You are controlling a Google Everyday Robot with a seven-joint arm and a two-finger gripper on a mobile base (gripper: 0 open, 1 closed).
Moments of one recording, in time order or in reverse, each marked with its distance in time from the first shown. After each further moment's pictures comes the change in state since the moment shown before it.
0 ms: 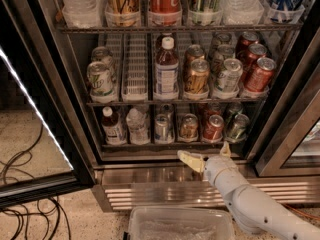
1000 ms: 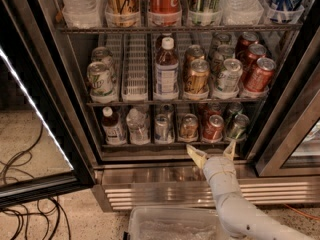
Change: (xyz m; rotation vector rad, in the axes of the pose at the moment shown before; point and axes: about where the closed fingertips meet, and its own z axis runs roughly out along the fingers) arm 0.001 -0.037 0.011 0.258 -0.138 -0.128
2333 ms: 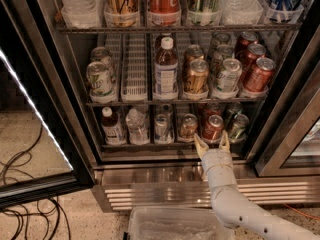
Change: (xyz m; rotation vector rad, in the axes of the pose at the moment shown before) arm -0.013 -0.007 0.023 0.057 -0.060 -0.051
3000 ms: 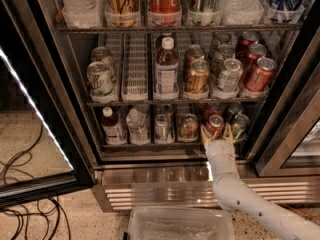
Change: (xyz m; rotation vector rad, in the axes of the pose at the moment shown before) arm 0.012 -0.028 0.049 0.050 -0.027 -0.004
